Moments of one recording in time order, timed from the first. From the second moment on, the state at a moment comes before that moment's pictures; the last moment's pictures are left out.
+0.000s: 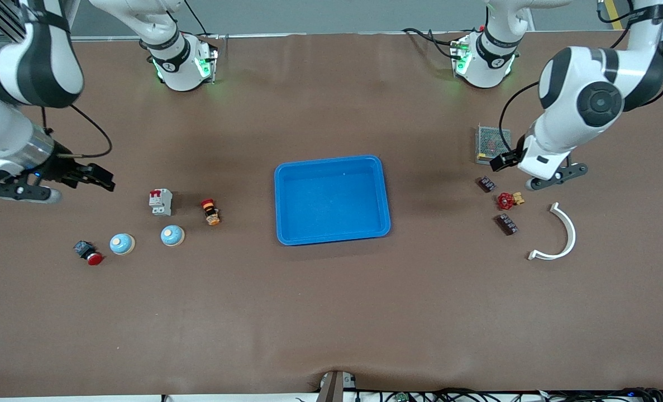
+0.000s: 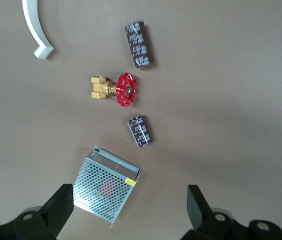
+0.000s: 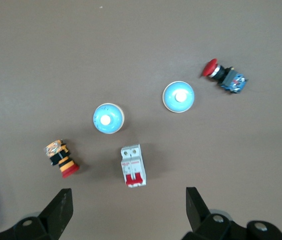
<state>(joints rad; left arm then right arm) -0.04 -0.05 -0.14 -2.31 0.04 2.09 -0.53 -0.07 -0.01 0.02 -2.12 0.03 2.14 0.06</state>
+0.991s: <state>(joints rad) 0.01 0.20 -0.14 -2.43 0.04 2.54 -0.73 -0.22 0.44 0.00 -2.07 0.03 2.60 -0.08</state>
